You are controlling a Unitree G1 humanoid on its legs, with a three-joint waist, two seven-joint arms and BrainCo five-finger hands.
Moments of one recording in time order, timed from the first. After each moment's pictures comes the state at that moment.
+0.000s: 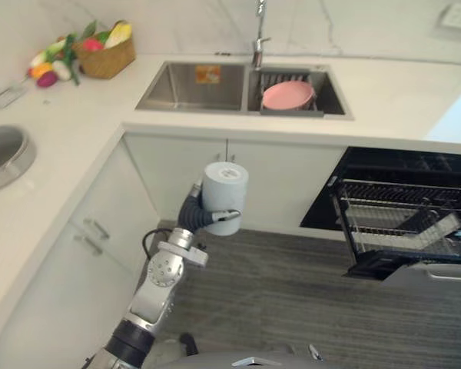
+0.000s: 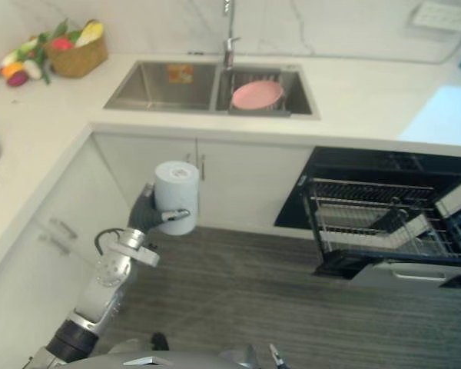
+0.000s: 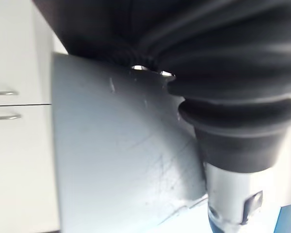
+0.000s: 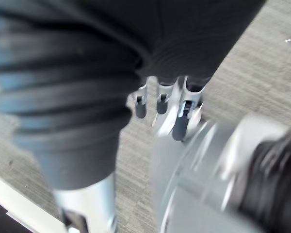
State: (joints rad) left arm -0.08 0.14 -0.36 -0.03 -0.09 -0.25 0.09; right arm 0.18 -0.08 -0.48 1.11 0.71 0.11 0.04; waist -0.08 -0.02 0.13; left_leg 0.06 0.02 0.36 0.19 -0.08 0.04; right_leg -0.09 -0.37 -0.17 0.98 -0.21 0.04
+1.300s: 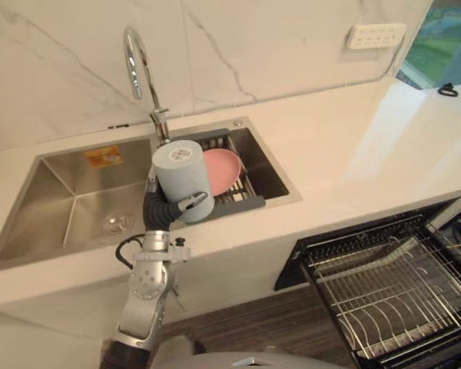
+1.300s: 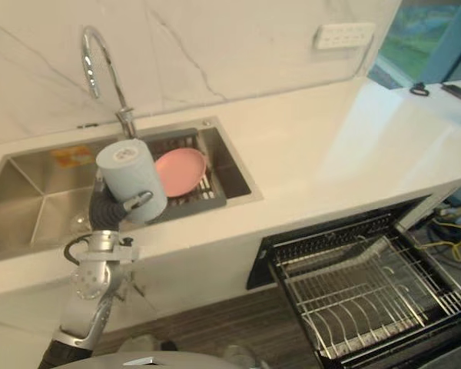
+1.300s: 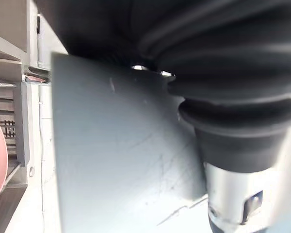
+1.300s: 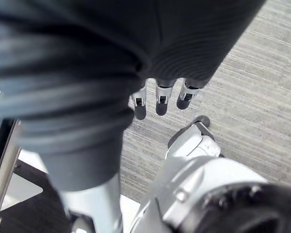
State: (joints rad) left arm 0.07 0.07 -0.25 -0.23 -0.07 -0.31 0.26; right arm 0.23 -0.07 -0.37 1.03 0.55 0.15 0.03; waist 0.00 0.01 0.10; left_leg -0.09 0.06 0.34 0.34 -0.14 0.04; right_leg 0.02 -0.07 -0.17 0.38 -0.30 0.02
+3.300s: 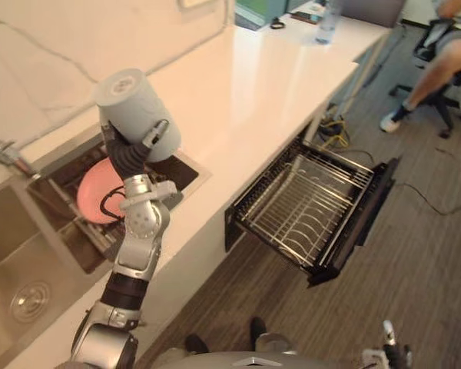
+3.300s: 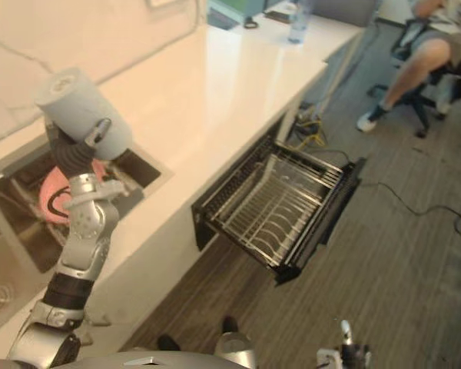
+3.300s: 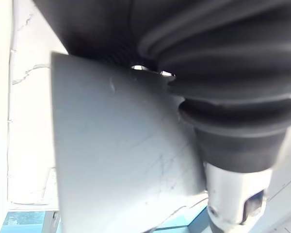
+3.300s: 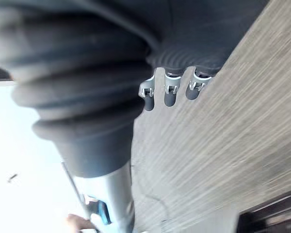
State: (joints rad) left arm -0.36 0.14 -0.12 -0.01 -0.17 -0.38 0.60; right arm 0.18 -0.05 -0.70 0.63 0.92 -0.32 0.05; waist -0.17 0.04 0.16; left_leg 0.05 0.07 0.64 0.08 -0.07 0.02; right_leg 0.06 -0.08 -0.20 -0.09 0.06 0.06
